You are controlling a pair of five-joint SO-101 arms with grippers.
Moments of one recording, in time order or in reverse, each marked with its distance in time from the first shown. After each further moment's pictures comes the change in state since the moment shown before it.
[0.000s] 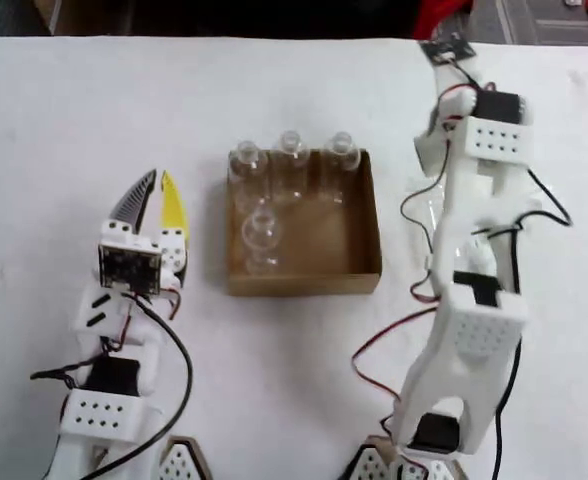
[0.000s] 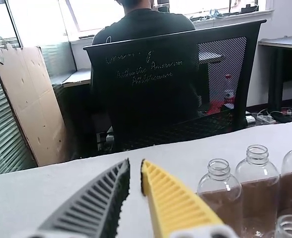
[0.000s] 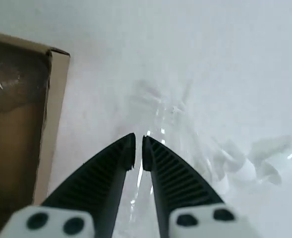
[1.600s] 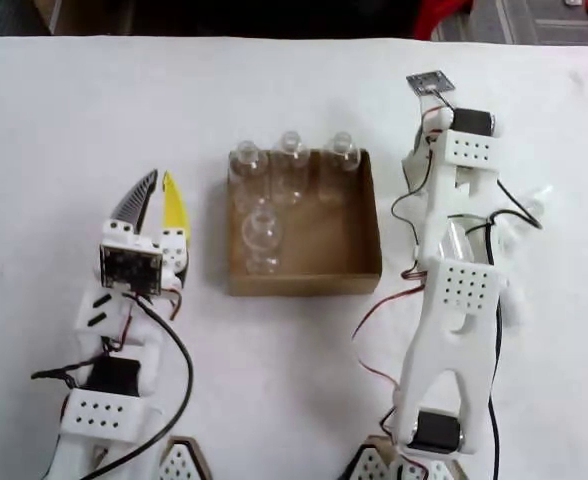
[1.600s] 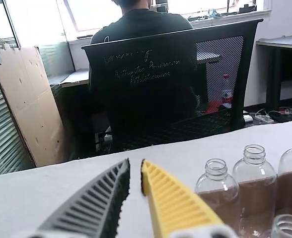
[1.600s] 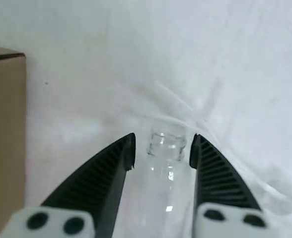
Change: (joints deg) left arm 0.4 0.0 0.0 0.0 0.0; right arm 1.7 25.7 -22.6 5.9 -2.5
